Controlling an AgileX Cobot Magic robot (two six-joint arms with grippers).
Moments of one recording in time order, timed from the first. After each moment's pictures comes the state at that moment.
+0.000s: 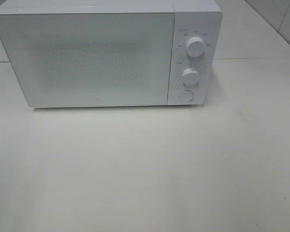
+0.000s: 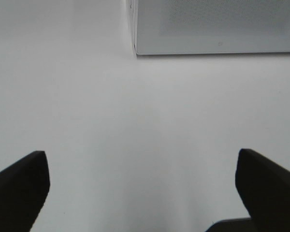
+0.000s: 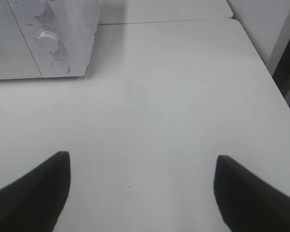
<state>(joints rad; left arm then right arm) -0.01 0.13 -0.51 -0.11 1.04 0.07 0.12 0.00 -0.51 -0.15 1.02 0.19</state>
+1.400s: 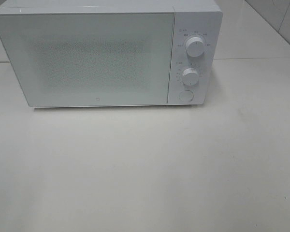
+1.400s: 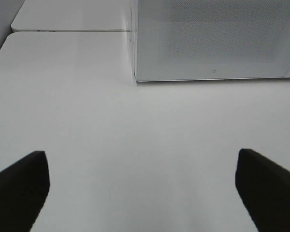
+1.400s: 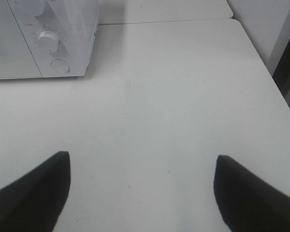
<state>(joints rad) -0.01 0.00 -0.51 -0.11 1.04 0.07 0.12 0.00 -0.51 -0.15 1.02 0.19</state>
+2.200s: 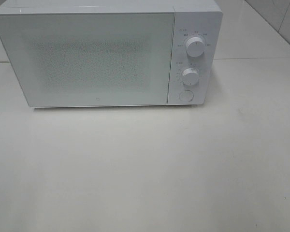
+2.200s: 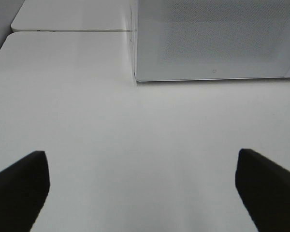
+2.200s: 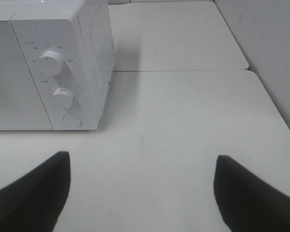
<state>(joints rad) -0.01 0.00 -0.51 -0.11 1.04 0.07 0.12 0.29 -0.47 -0.16 0.57 0.19</state>
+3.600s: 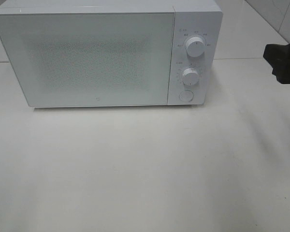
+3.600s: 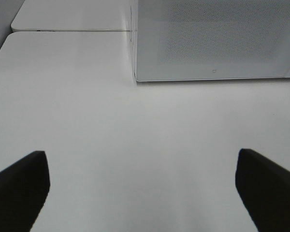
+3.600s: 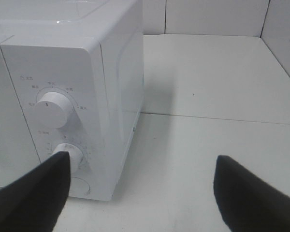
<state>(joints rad) -0.01 0.00 -0.51 -0.11 1.04 0.07 0.12 1.11 -0.37 -0.12 -0.49 0.11</state>
